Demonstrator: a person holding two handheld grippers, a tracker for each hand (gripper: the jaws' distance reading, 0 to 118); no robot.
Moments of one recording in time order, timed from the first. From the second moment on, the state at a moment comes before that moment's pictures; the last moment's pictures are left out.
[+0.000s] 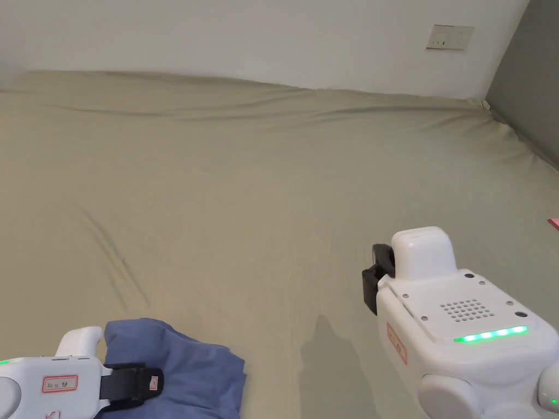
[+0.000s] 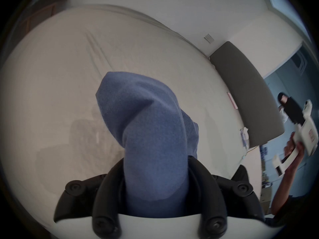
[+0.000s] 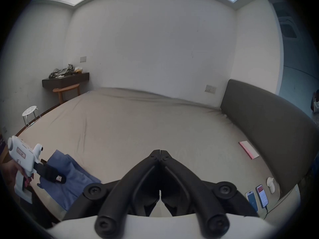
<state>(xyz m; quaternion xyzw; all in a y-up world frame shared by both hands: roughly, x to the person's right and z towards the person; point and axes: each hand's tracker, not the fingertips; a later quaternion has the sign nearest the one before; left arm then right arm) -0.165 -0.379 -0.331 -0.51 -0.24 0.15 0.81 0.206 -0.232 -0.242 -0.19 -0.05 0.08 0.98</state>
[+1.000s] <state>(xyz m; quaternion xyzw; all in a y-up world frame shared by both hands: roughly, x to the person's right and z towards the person) -0.465 -0.396 -0.375 -0.50 0.10 -0.15 0.85 0.089 -0.250 -0.271 -0.20 -0.02 0.14 0.97</state>
